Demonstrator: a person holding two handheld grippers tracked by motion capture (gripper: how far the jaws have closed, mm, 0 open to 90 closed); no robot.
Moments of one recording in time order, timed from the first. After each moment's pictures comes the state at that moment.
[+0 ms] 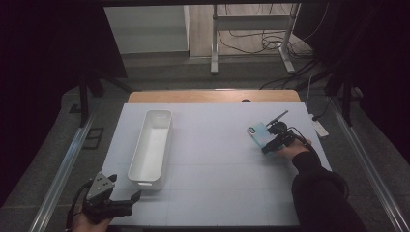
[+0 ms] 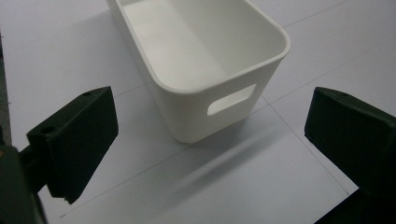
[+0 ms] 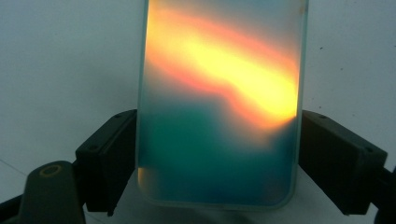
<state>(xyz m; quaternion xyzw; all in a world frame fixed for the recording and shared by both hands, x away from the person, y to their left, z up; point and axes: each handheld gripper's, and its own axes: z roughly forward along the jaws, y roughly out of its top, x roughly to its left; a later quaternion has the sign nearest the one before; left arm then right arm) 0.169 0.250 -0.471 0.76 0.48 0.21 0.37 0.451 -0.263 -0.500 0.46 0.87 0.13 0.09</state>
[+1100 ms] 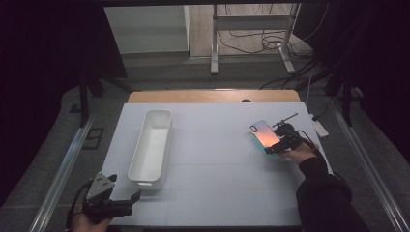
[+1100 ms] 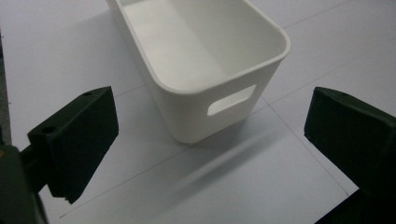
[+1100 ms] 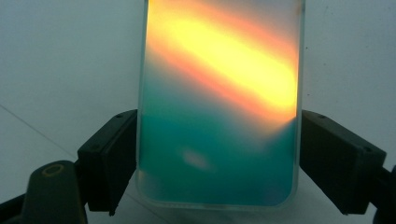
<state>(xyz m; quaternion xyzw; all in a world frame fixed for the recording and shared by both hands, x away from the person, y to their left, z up) 0.169 0.250 -0.470 0.76 0.48 0.21 0.37 0.430 -0.277 -0.485 0.45 0.87 0.19 0.11</state>
